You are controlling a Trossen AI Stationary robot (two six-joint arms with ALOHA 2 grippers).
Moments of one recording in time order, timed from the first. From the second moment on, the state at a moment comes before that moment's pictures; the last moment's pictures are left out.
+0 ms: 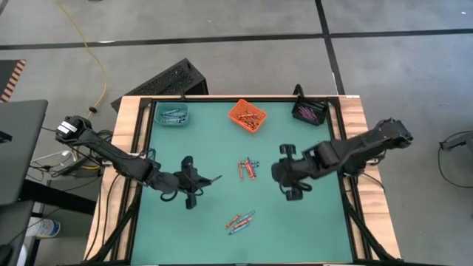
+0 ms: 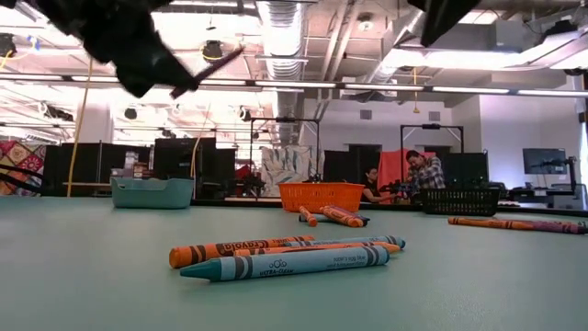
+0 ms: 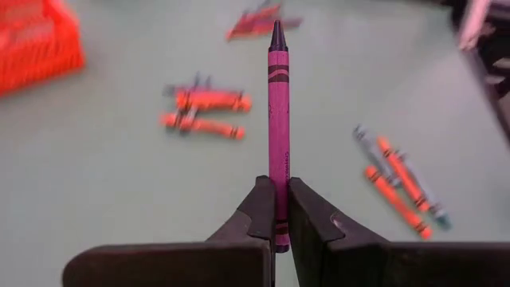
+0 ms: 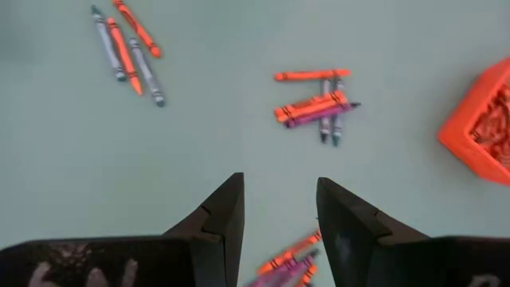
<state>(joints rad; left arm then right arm) -0.45 1.18 0.59 0.06 -0.50 -0.45 0.33 1.45 1.41 -1.09 0.23 0.19</state>
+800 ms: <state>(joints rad) -0.45 1.18 0.60 0.59 -0.41 0.11 0.43 1.43 1.02 0.21 0.32 -0.19</state>
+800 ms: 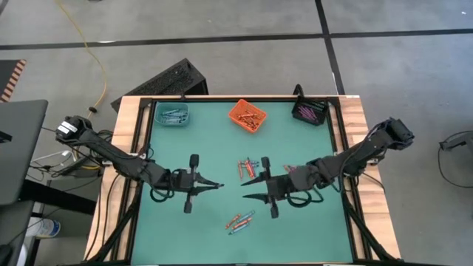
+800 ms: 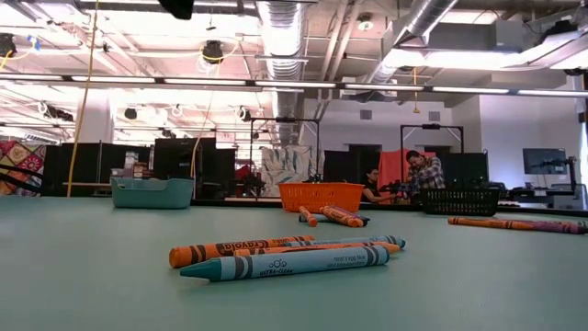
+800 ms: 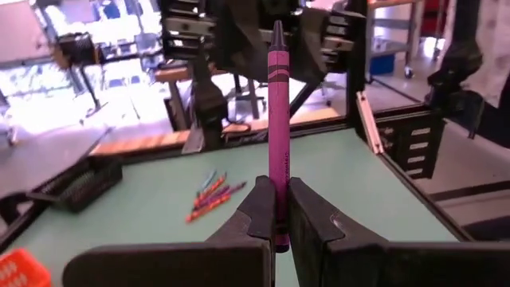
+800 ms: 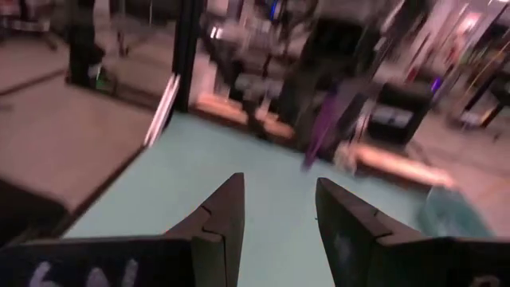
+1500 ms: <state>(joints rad) -0.37 1.40 0.60 1.06 -0.27 0.30 0.37 1.43 1.00 0.40 0.18 -0.25</state>
